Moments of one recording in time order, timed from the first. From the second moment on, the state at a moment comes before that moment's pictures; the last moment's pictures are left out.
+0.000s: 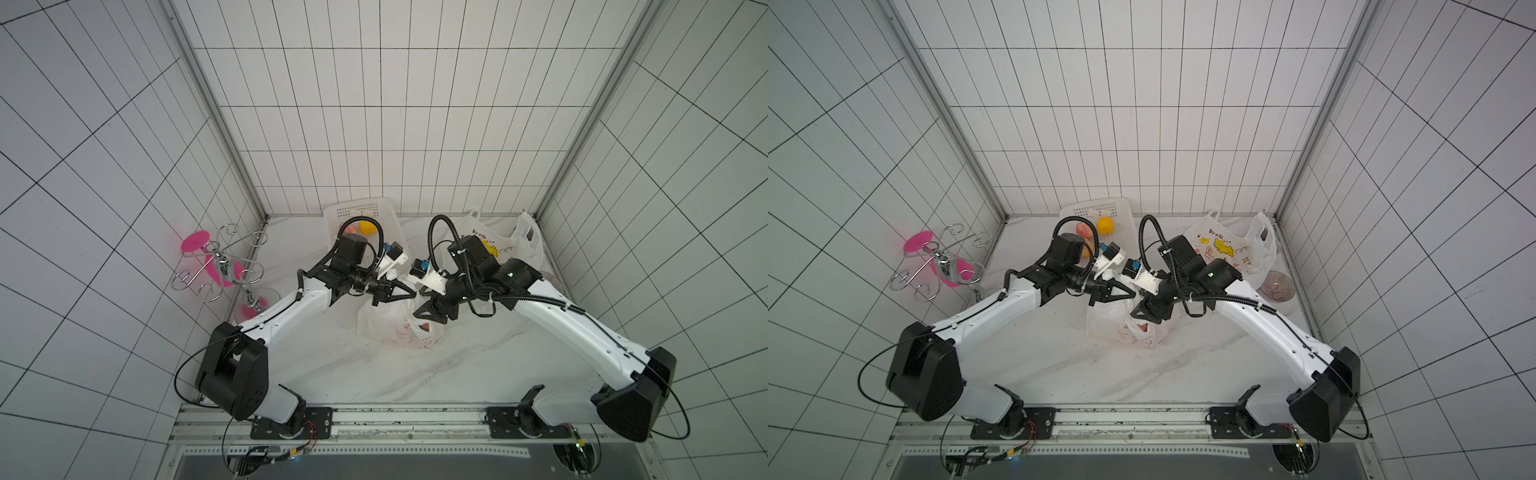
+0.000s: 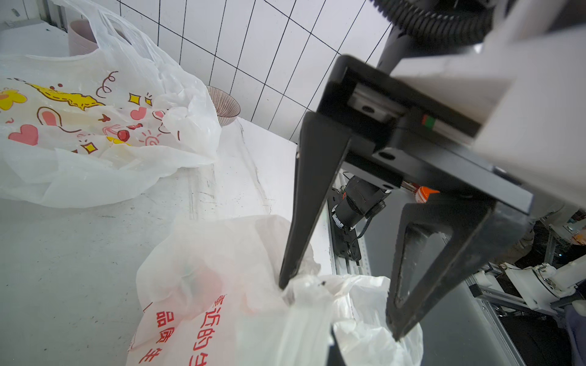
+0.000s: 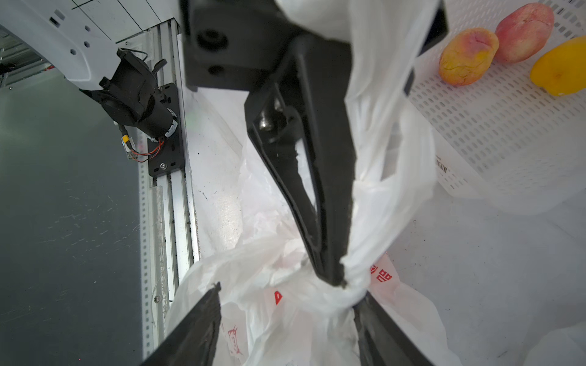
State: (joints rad) left arm -0.49 1.47 1.09 -0.27 1.18 0.12; right arm 0.72 1.36 1.34 -0.87 -0.49 -0.41
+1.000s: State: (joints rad) left arm -0.50 1.46 1.08 -0.26 1.19 0.10; right arm 0.72 1.46 1.35 -0.89 -0.46 -0.49
